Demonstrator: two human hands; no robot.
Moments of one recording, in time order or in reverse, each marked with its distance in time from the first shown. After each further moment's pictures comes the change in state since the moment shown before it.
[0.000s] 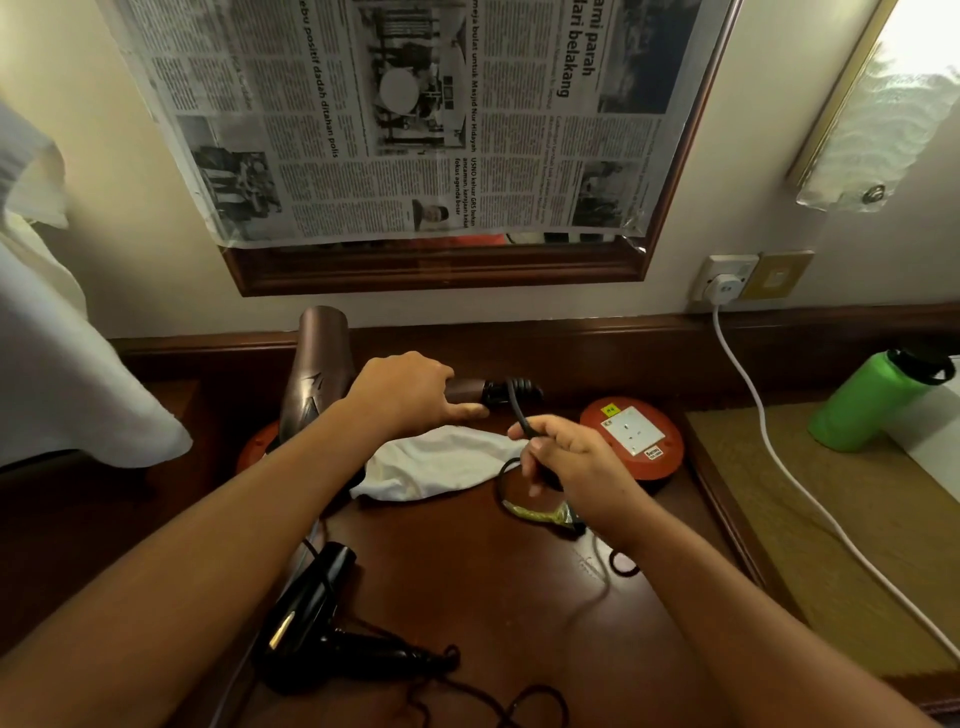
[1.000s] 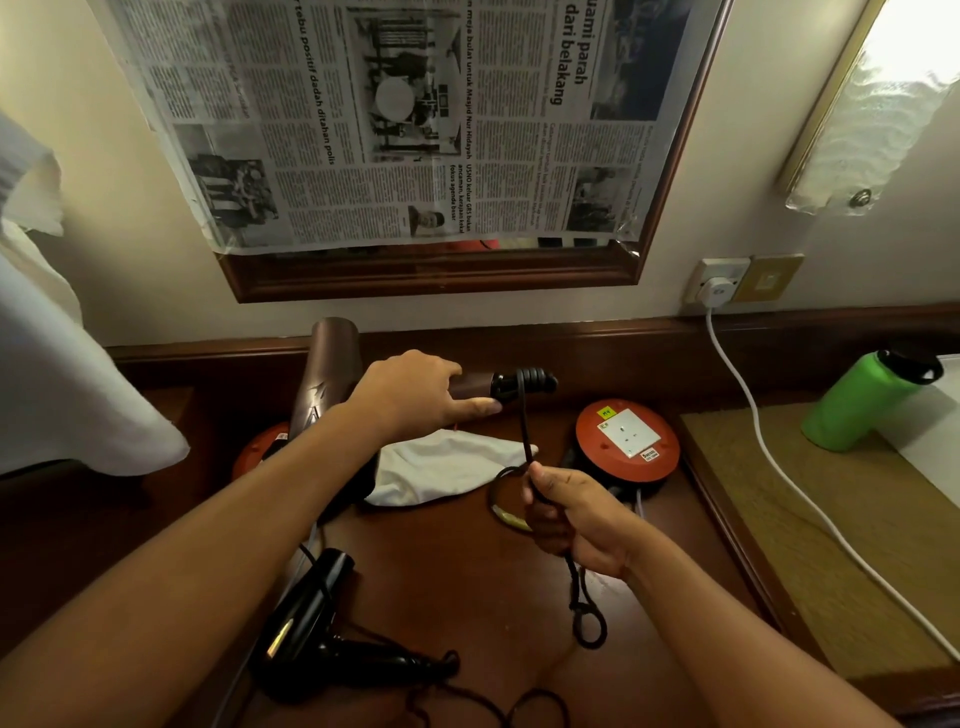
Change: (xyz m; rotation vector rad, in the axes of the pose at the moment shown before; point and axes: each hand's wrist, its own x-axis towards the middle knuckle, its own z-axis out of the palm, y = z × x) left_hand -0.009 0.002 -0.013 -0.241 0.047 0.070; right_hand 0.000 0.049 -0.002 0.502 -0.223 0.300
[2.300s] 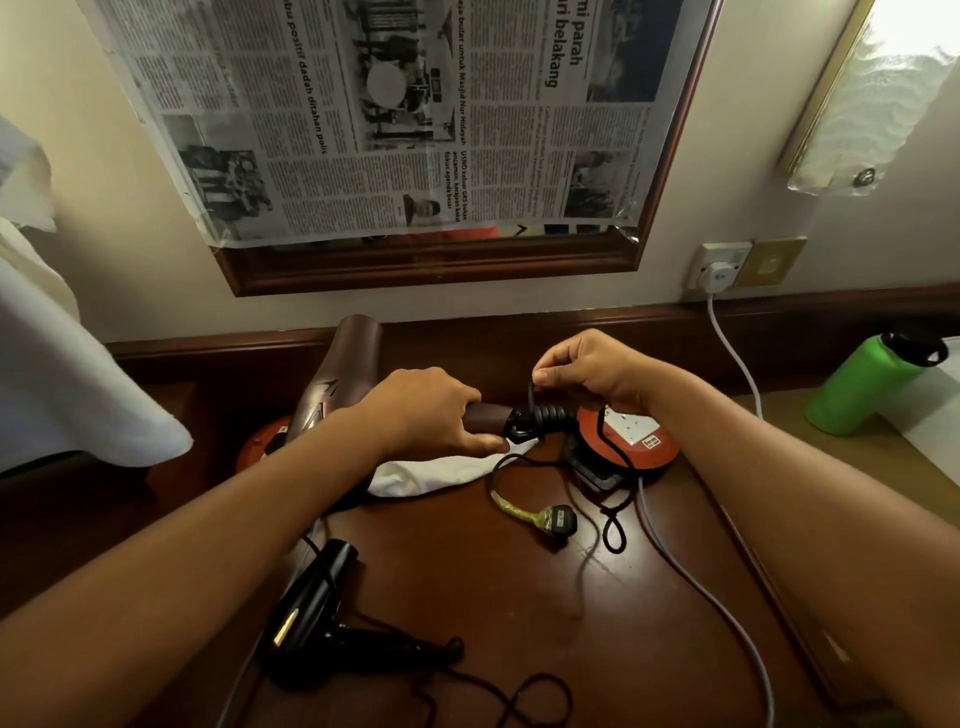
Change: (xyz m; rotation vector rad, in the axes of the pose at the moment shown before) left_hand -0.016 0.018 0.004 0.158 -0.109 0.195; right_hand 0.031 -0.126 -0.022 -0.790 0.119 -0.136
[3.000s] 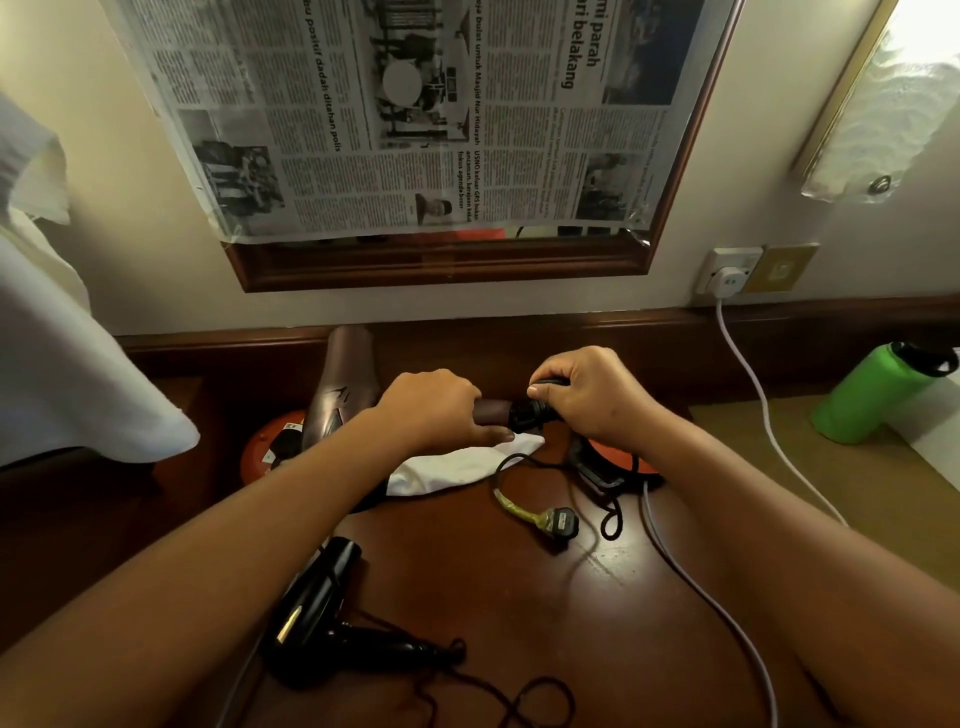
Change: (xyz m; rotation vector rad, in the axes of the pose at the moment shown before) left_hand 0.018 -0.006 0.020 0.043 -0.031 -0.139; right_hand -0.021 -0.008 0.040 -0.431 0.314 -0.249
